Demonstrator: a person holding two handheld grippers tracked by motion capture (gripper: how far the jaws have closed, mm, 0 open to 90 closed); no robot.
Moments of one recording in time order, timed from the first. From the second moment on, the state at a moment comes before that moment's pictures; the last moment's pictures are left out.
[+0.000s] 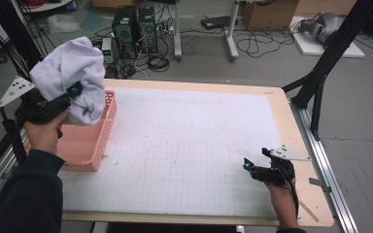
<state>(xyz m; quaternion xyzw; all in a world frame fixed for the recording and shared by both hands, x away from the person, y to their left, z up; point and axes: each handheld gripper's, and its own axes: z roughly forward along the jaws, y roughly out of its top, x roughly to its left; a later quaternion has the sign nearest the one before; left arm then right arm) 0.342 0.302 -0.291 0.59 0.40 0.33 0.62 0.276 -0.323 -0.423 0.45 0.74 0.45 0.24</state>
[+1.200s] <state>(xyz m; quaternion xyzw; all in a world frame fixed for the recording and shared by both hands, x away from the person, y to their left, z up) 0.382 0.061 -0.385 0.75 0.30 0.17 0.56 0.277 -0.326 -0.424 0.44 0.74 0.45 0.24</state>
